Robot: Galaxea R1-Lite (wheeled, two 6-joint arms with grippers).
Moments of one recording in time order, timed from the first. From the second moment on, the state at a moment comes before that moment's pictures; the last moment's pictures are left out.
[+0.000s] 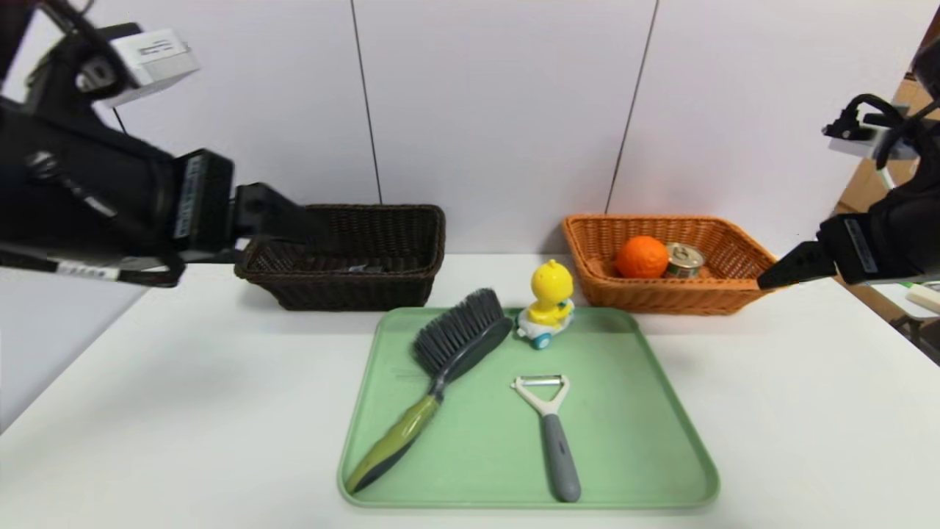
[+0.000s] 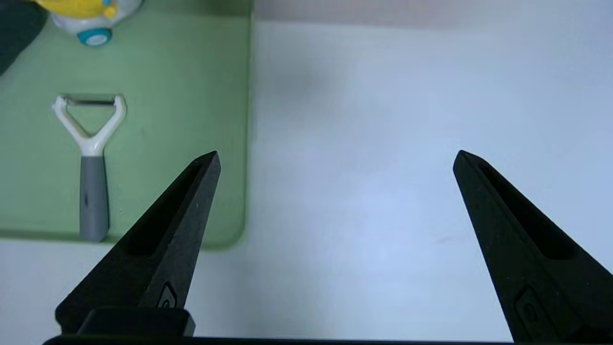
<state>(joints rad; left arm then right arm) -0.57 1.49 -1.69 0.82 0.01 -0.43 0.17 1.54 -1.59 0.96 -0.07 0.09</state>
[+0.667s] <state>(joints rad) -0.99 2.14 -1.99 0.80 0.36 -0.83 0.18 1.44 -1.38 0.96 -0.08 0.18</state>
